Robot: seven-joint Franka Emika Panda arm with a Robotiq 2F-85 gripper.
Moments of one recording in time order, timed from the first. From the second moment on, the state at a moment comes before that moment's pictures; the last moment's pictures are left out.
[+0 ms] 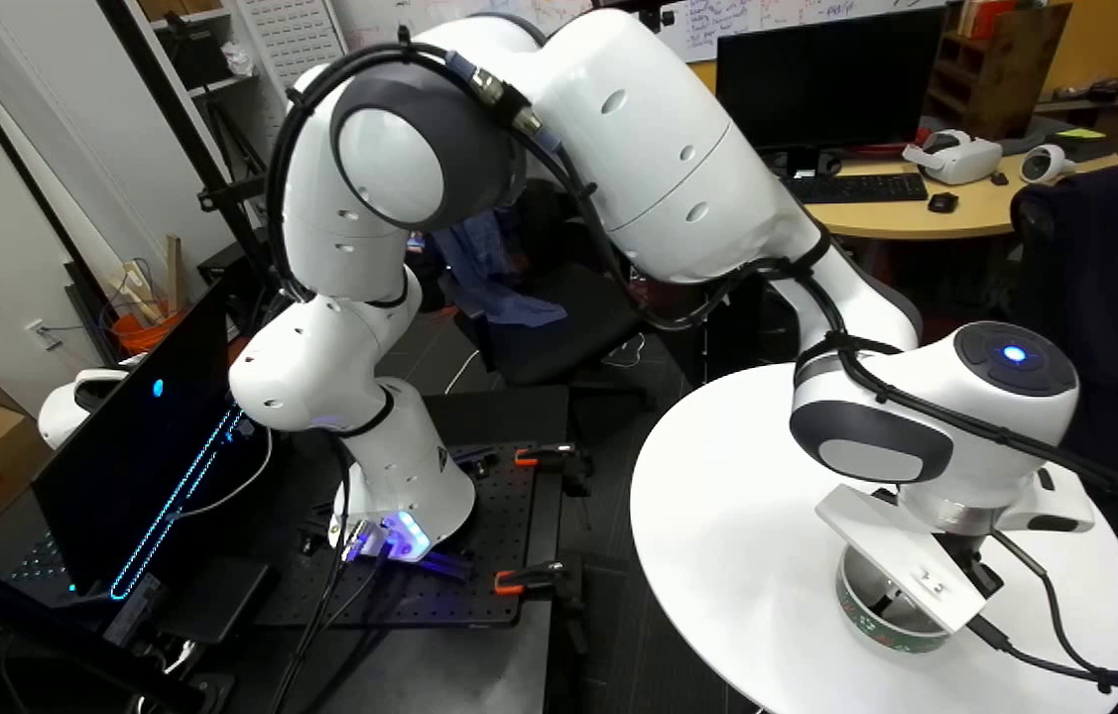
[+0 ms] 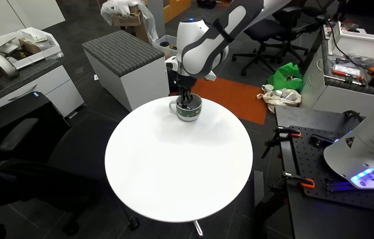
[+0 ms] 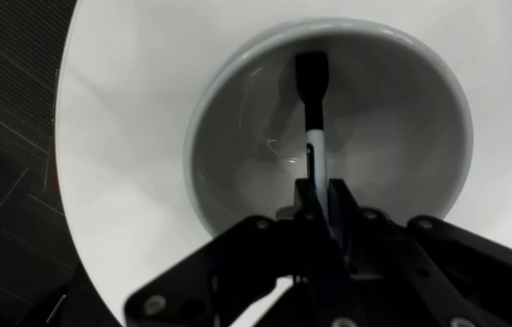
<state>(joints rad) -0.29 0.57 0.03 -1.95 0.14 2.59 -0.92</state>
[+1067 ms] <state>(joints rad) -0.29 0.40 0.01 -2.04 0.13 2.64 -0.91</state>
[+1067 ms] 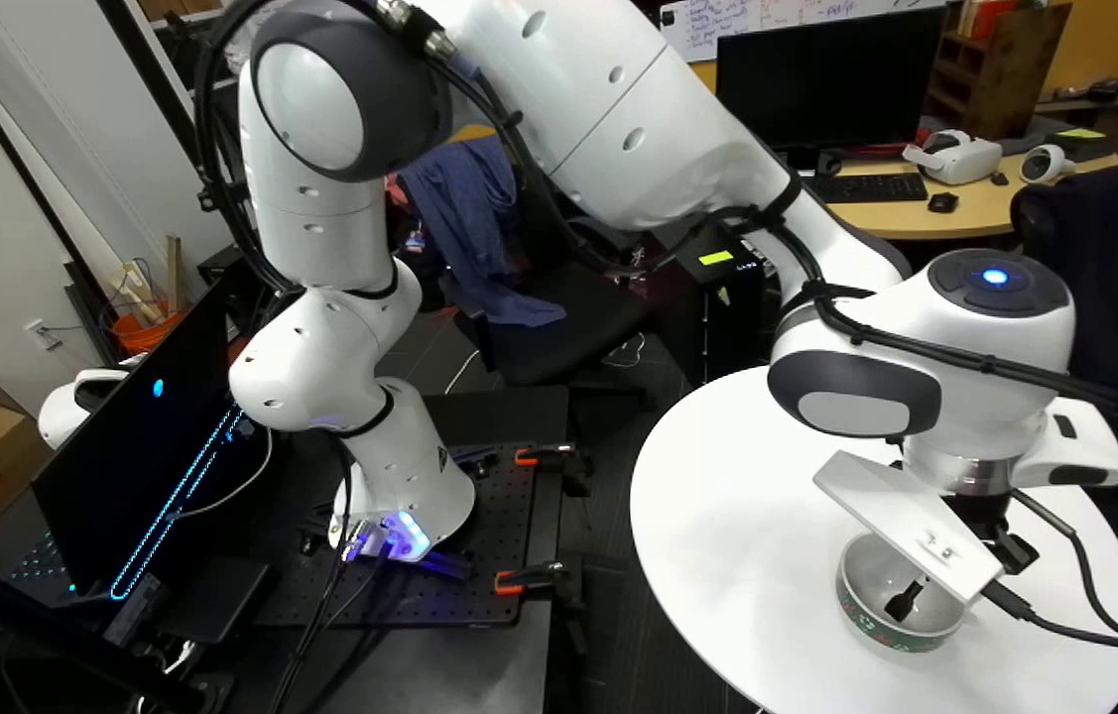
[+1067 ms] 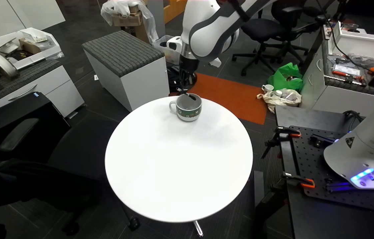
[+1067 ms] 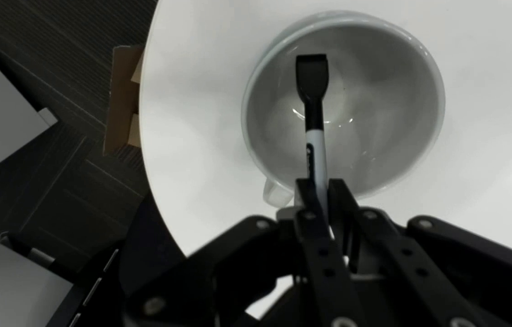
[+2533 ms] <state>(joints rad) 0.00 0.43 0.13 -1.96 0.01 2.47 -0.58</state>
